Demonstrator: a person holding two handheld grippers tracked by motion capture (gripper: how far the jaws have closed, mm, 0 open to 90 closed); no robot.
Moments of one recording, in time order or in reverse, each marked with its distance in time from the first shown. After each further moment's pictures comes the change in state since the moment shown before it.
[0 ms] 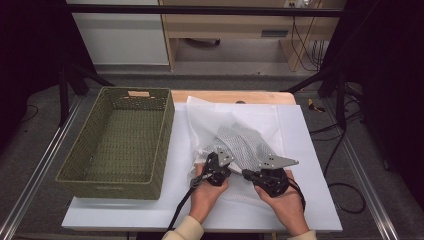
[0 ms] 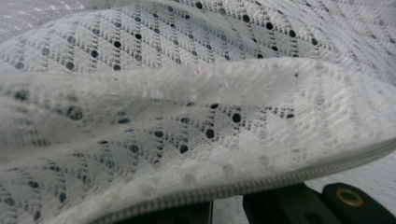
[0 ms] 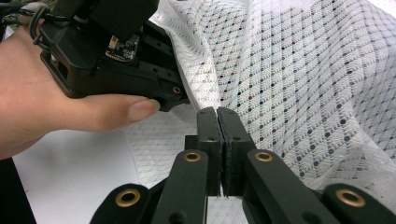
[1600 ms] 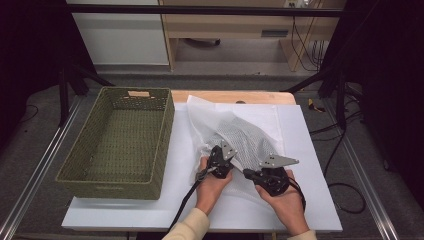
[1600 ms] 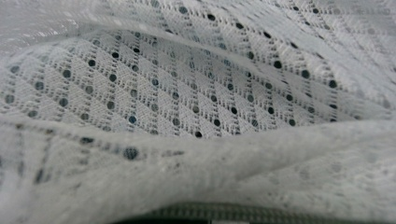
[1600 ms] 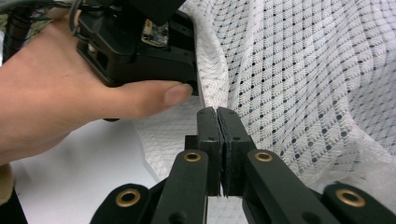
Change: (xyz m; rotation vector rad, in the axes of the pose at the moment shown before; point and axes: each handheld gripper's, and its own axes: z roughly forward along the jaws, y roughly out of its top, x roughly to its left) left arm 0.006 0.011 0.020 -0.042 0.038 0.004; right arm -0.004 -0.001 0.001 0.009 -0.018 0.018
